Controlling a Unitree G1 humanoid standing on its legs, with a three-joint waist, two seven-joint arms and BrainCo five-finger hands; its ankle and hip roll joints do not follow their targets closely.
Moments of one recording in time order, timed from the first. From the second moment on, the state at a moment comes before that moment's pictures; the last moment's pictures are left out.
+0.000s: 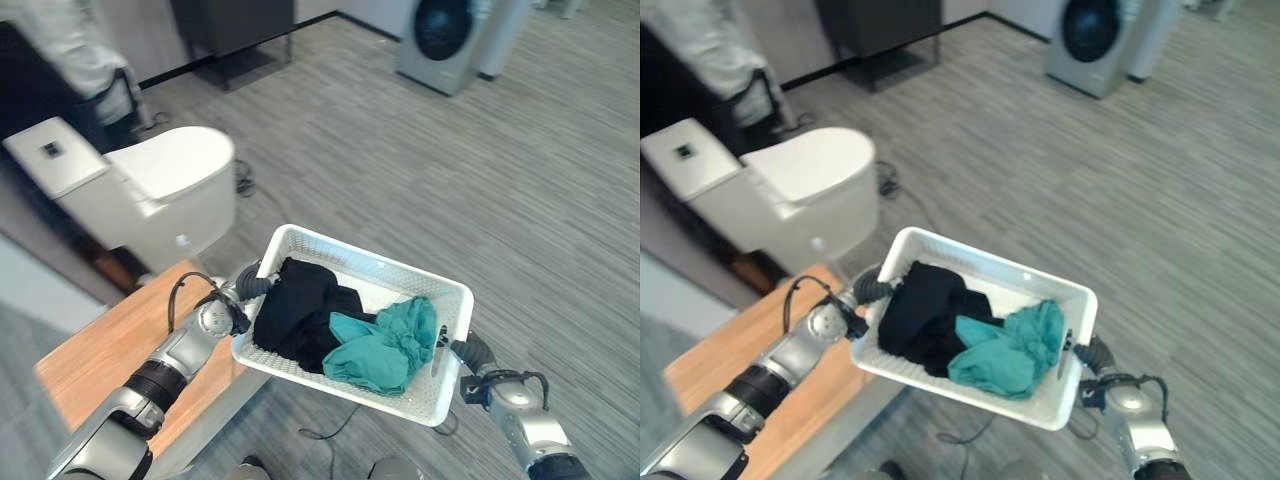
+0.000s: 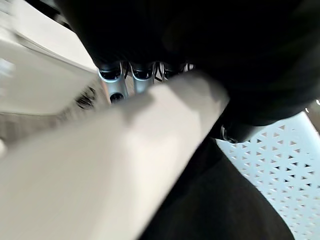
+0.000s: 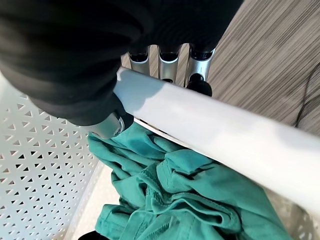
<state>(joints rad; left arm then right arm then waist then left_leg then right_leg) -0.38 0.57 -0.47 0.41 0.09 0.04 0.03 0.00 -0.47 0.13 0.32 0.33 0.18 0.01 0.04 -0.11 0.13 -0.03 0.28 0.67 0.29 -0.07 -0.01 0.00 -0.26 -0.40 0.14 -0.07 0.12</state>
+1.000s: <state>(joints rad) -0.27 0.51 -0.40 0.37 0.09 0.03 0.04 0.02 -0.48 0.12 0.32 0.34 0.17 0.04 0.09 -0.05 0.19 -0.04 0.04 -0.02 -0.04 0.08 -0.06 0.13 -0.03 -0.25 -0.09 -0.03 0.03</state>
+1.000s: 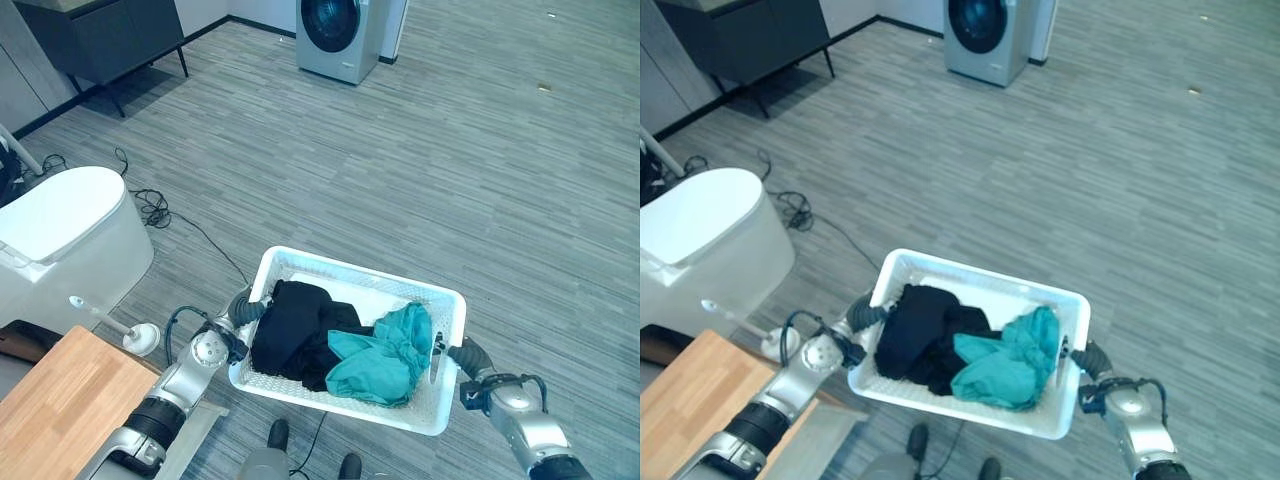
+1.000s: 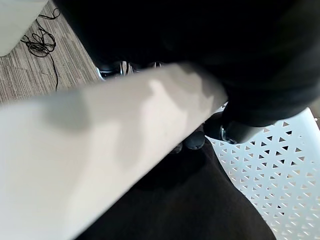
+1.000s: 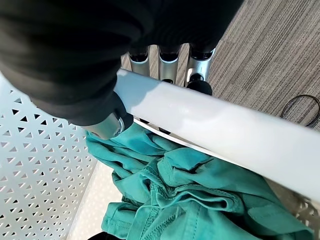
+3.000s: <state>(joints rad) -0.21 0.47 -0.30 0.39 0.04 0.03 0.04 0.05 -0.49 0.14 0.21 0.38 0.18 0.00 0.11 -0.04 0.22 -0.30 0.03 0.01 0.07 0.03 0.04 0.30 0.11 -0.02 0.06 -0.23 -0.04</state>
